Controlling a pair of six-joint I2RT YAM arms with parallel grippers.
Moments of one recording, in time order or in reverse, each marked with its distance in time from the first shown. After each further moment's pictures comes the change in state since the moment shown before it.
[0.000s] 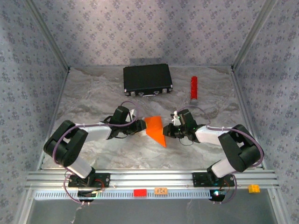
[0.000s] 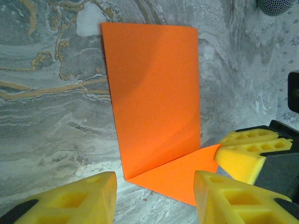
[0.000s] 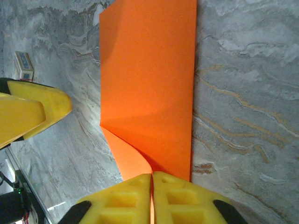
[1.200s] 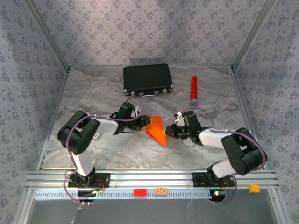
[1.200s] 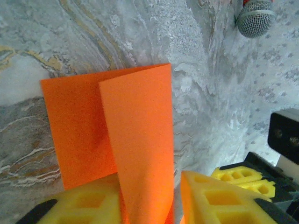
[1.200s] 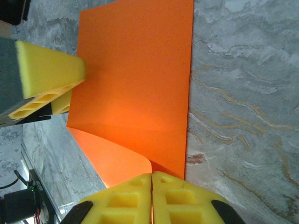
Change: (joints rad) left arm 0.000 0.209 0.109 0.190 0.078 -0.130; right arm -0.050 -0.048 -0.075 0.085 -0.049 0.011
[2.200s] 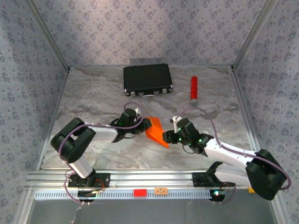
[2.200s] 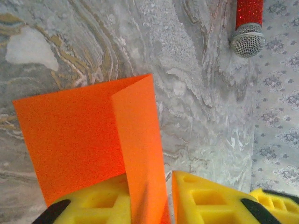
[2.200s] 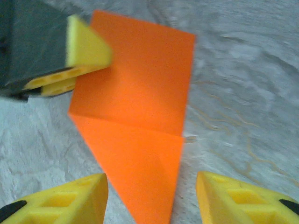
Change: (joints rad) left arm -0.123 -0.129 -0.103 0.050 -0.257 -0.085; right arm 0.298 -0.335 -0.018 -0.260 0.499 -0.285
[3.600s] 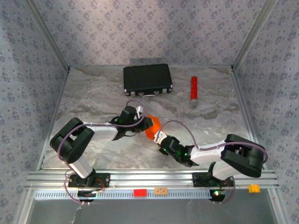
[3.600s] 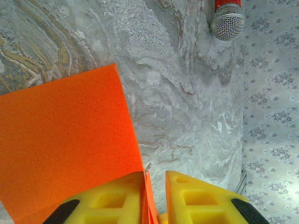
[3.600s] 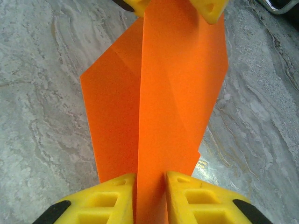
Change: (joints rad) left arm 0.012 -0.010 0.040 -0.030 0.081 0.048; right arm 0.345 0.305 -0.084 0.379 0.525 -0.462
